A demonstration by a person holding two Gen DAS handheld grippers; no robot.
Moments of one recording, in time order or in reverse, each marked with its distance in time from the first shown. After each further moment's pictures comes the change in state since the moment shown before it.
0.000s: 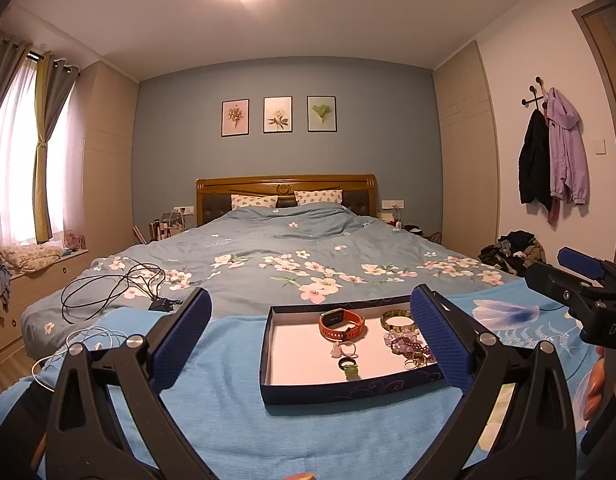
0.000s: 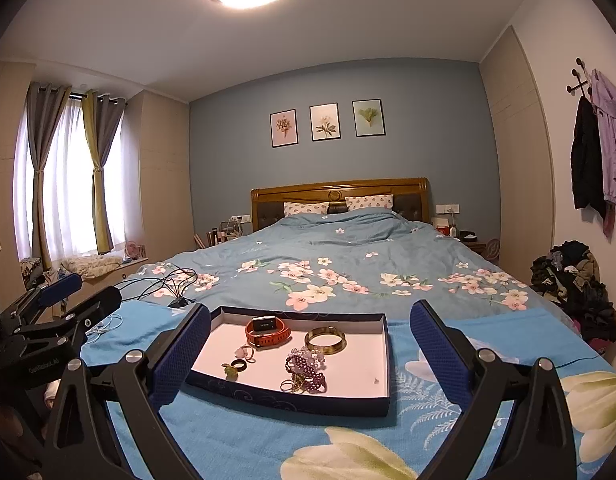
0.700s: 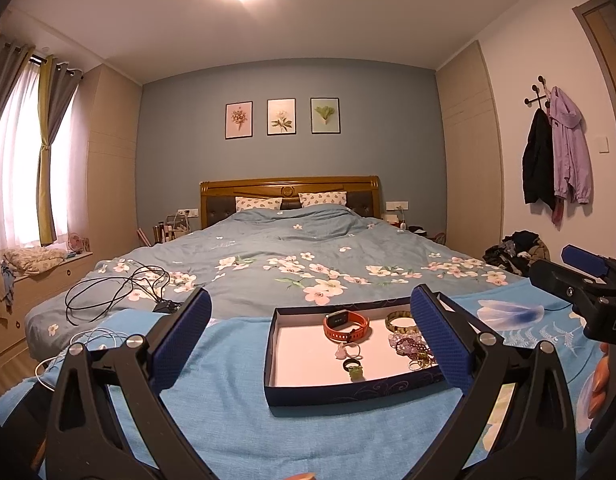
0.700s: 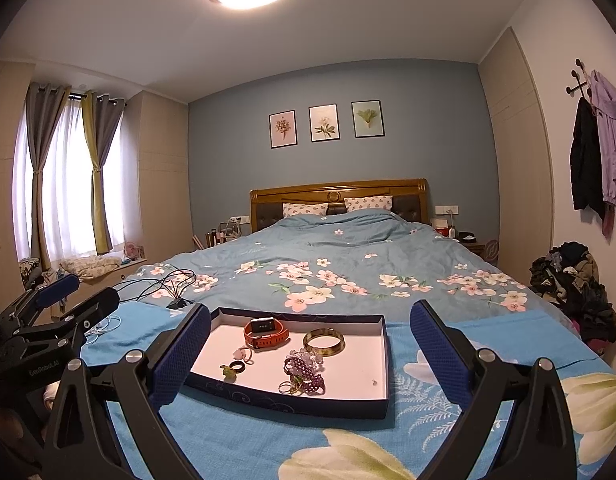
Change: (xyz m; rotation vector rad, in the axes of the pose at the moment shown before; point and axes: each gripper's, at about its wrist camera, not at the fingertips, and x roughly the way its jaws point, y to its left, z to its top) left arm 0.000 -0.001 -0.004 0.004 -0.005 0.015; right arm 0.001 0.000 0.003 0.000 -0.002 -0.004
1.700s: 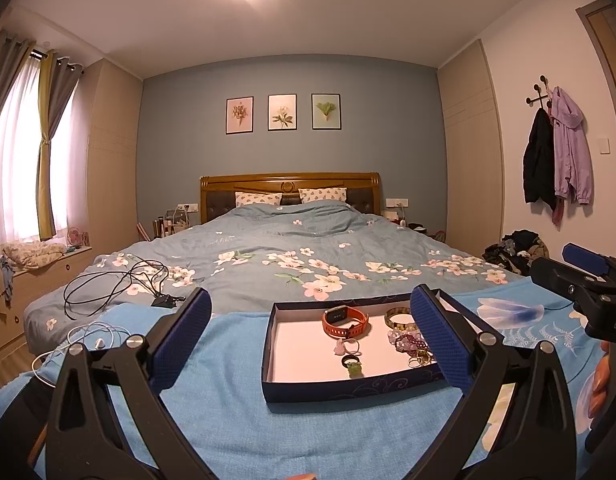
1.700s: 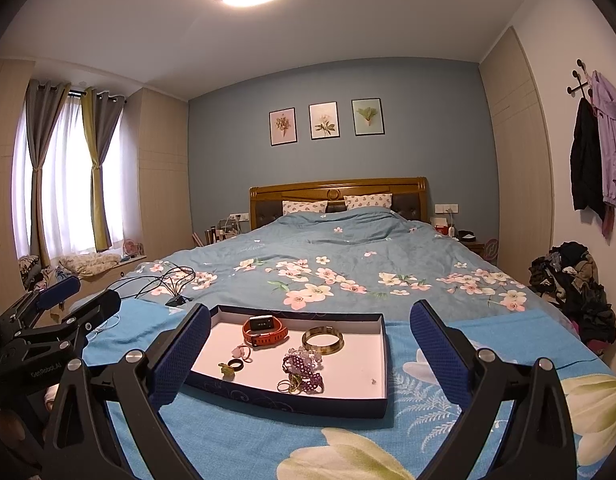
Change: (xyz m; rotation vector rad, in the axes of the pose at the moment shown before) left arm 0.002 0.003 -0.003 -0.011 0.017 -0.004; right arm 0.002 0.001 0.000 -0.004 0.010 -0.005
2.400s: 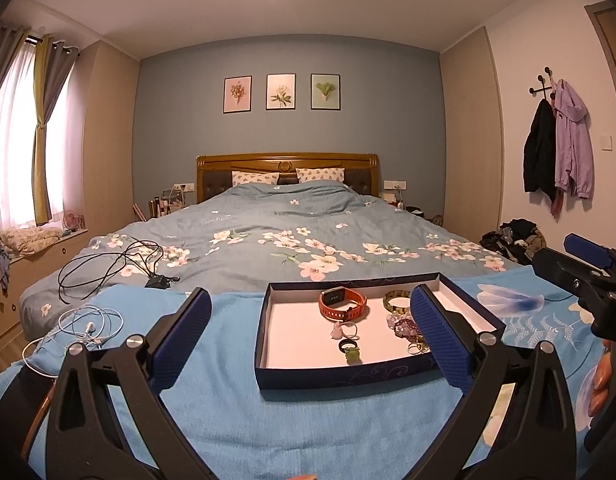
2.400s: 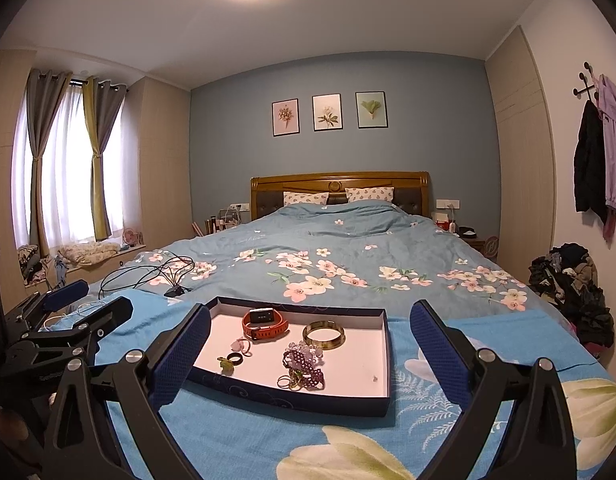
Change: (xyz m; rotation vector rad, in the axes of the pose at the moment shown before) left arm 0.018 0.000 -0.004 -0.018 0.078 -0.010; right arm 0.010 0.006 0.001 -0.022 0.034 0.001
